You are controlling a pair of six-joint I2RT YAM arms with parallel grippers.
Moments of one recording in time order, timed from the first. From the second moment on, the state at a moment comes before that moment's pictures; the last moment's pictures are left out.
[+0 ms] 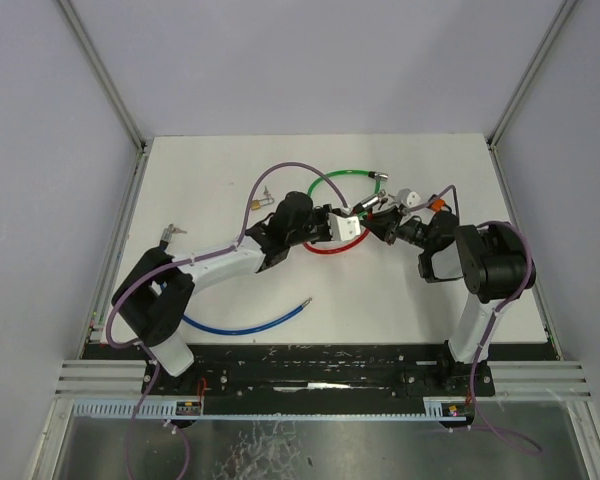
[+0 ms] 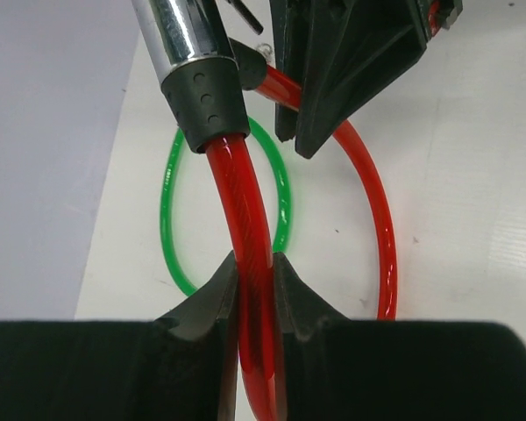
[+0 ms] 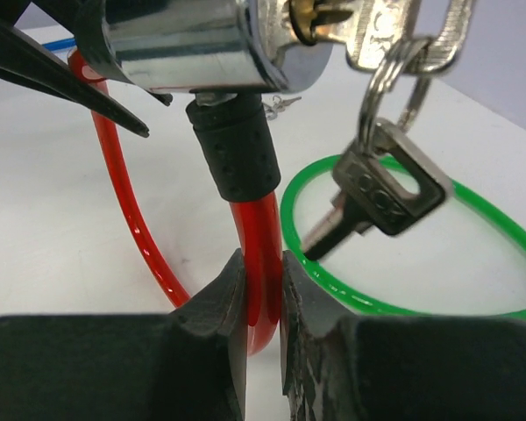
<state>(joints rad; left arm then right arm) -0.75 1.68 1.06 0.24 0.24 0.75 0.10 1.89 0.58 1.41 -0.99 0.02</state>
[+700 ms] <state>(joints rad) -0.76 1.66 0.97 0.32 0.28 0.70 0.10 1.82 0.44 1.44 -1.01 -0.13</state>
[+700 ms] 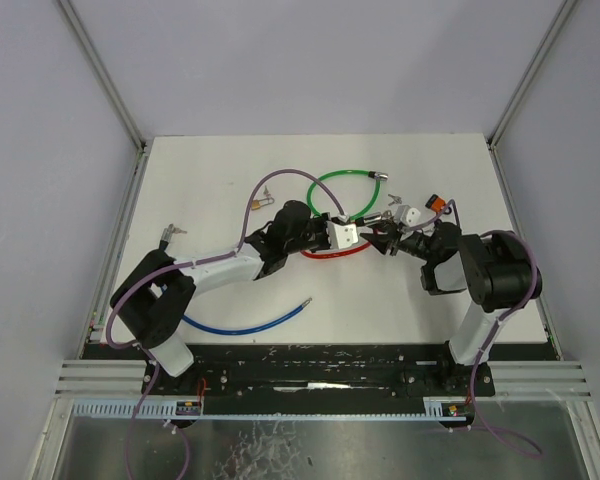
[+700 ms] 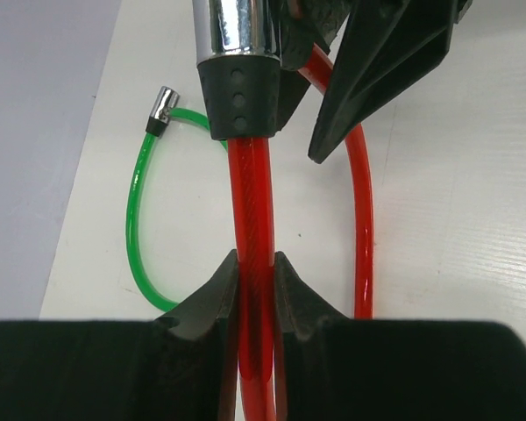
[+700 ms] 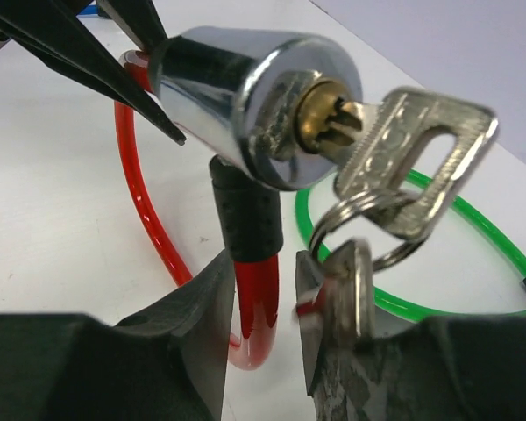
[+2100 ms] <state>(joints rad) -0.75 1.66 0.96 0.32 0.27 0.66 -0.40 1.64 0.97 1.48 -1.56 0.92</state>
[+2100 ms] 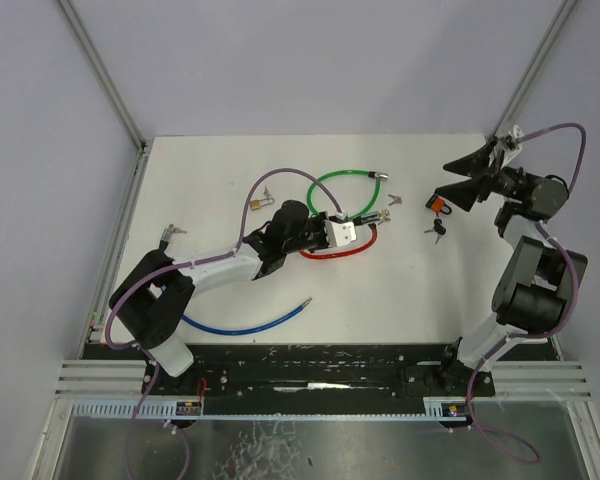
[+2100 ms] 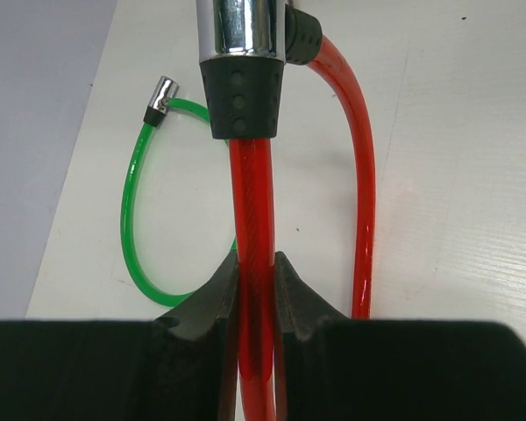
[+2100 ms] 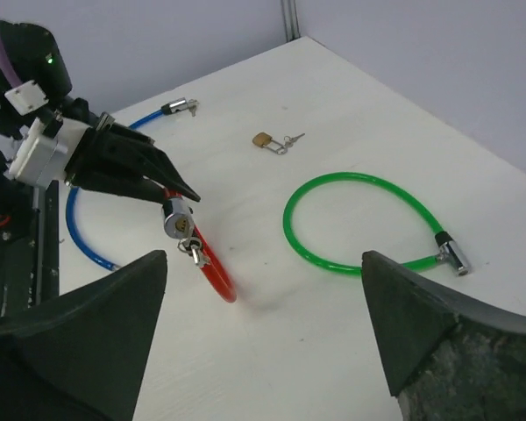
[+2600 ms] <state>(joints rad) -0.75 1.66 0.96 0.32 0.27 0.66 -0.40 1.88 1.10 1.48 -1.49 1.44</state>
